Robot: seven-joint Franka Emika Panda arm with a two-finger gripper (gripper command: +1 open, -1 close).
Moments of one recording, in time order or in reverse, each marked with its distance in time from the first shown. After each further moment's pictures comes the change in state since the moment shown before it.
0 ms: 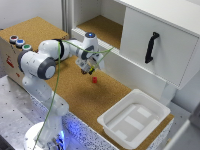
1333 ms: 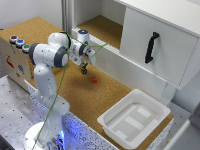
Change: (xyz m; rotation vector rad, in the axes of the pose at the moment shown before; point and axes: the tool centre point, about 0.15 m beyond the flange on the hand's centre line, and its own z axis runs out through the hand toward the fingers) arm 0.024 -0.061 0.080 -0.032 -0.091 0.023
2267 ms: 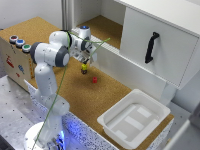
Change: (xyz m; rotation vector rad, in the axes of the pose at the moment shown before) arm 0.014 0.011 -0.073 -0.052 0.026 0.007
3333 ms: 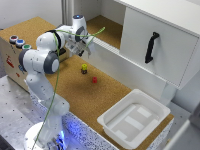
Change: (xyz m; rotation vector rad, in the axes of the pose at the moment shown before) arm -0.036 0.044 -0.044 -0.065 -0.017 0.154
